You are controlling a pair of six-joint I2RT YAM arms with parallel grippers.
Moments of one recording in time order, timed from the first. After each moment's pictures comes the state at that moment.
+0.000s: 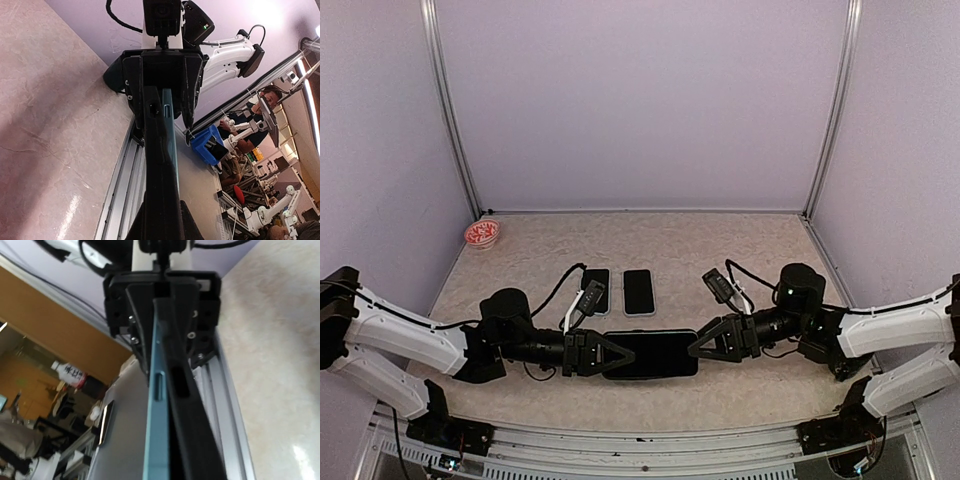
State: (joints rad) left arm -1.06 1.35 0.42 0.87 0.52 -0.81; right arm 0.84 1.24 0.42 0.69 -0.93 0.75
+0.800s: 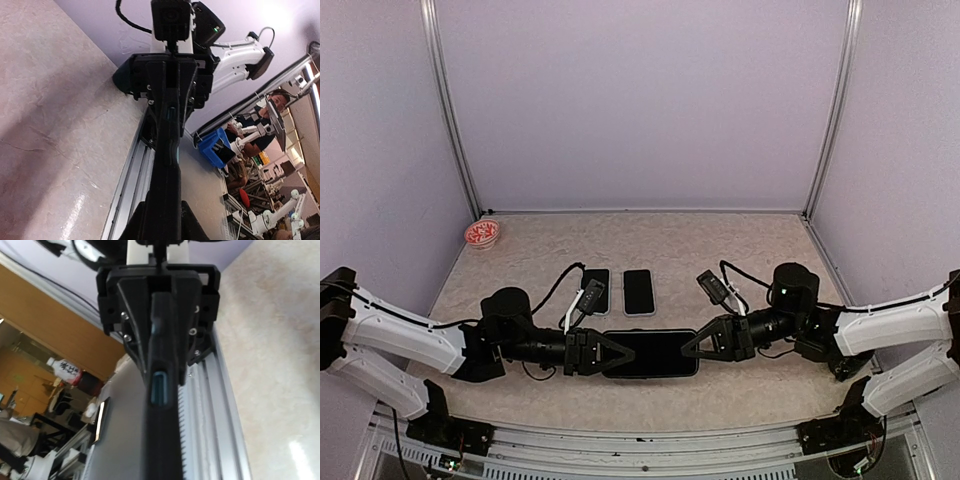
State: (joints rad) left arm -1.06 1.34 0.43 0.82 0.50 -0.80; right arm 0.86 1.28 0.44 0.69 -0.92 0.74
